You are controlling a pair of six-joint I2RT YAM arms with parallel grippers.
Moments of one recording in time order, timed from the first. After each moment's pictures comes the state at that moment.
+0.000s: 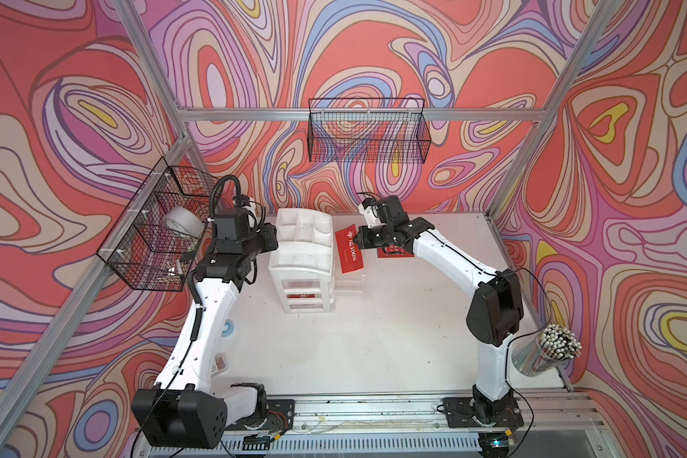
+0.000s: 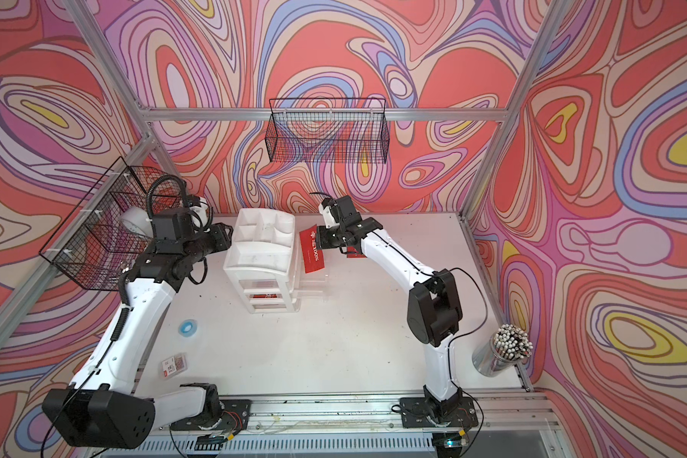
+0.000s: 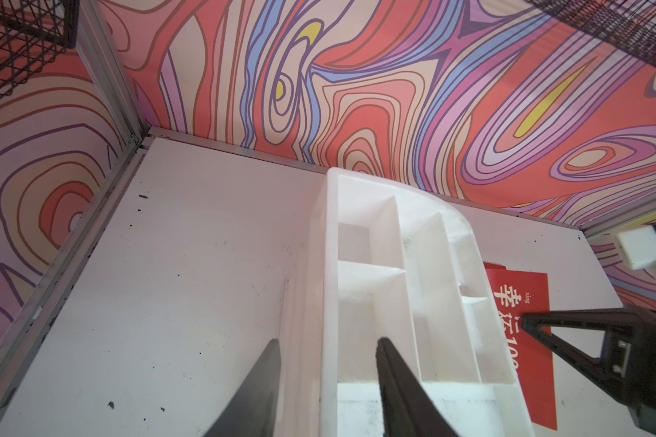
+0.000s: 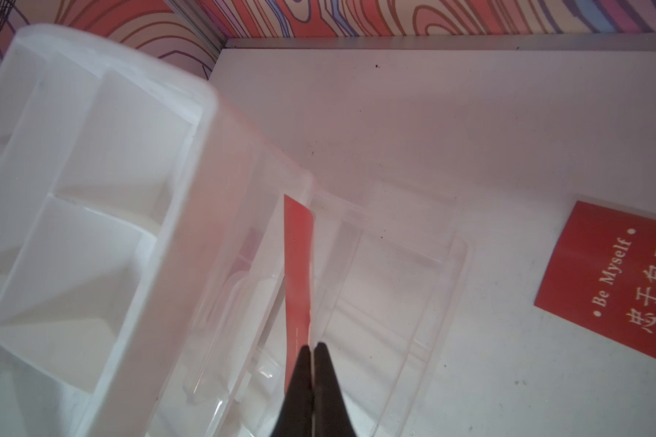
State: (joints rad) left arm -0.03 1.24 1.30 -0.55 0.08 -0.30; right arm 0.53 1.99 1.87 -0.60 -0.29 0.31
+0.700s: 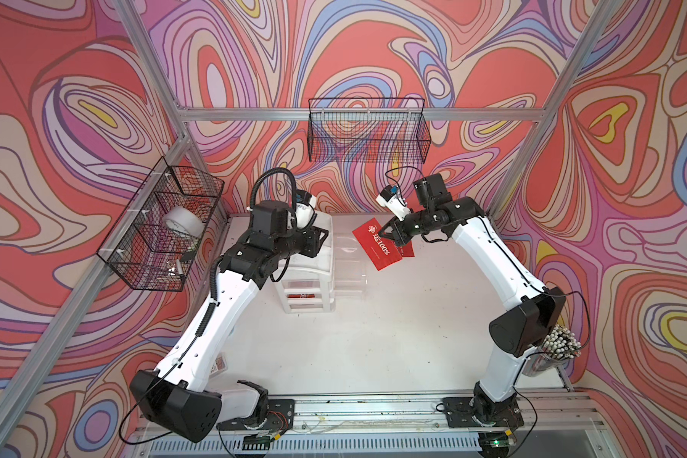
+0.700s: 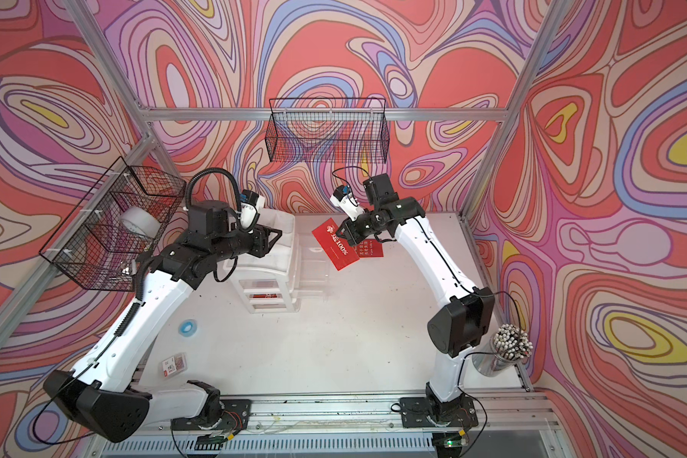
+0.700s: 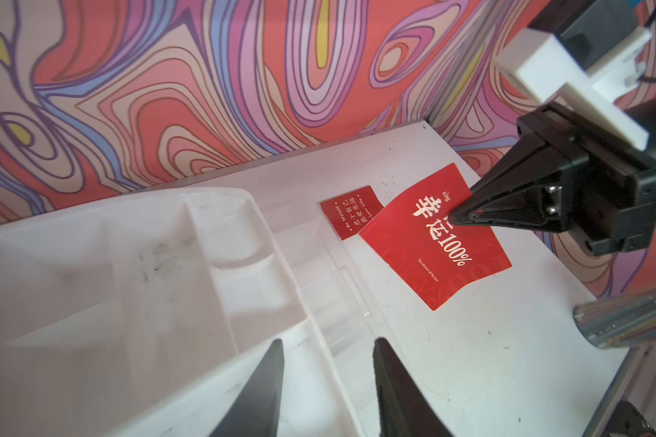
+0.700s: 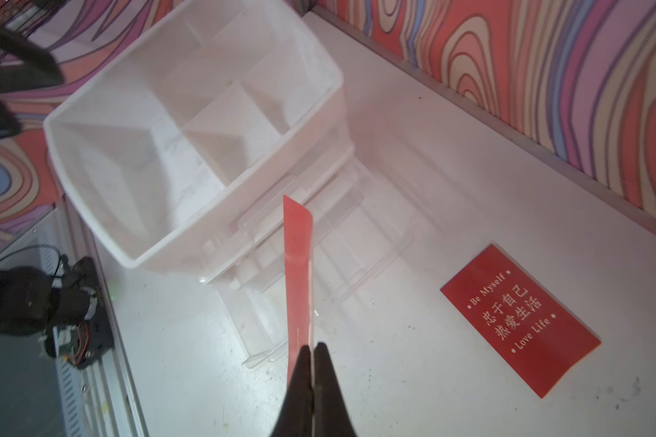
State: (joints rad) left arm -0.37 1.33 1.45 -0.63 0.27 -0.09; right arm 0.39 1.84 2.00 -1.05 -0.58 -0.32
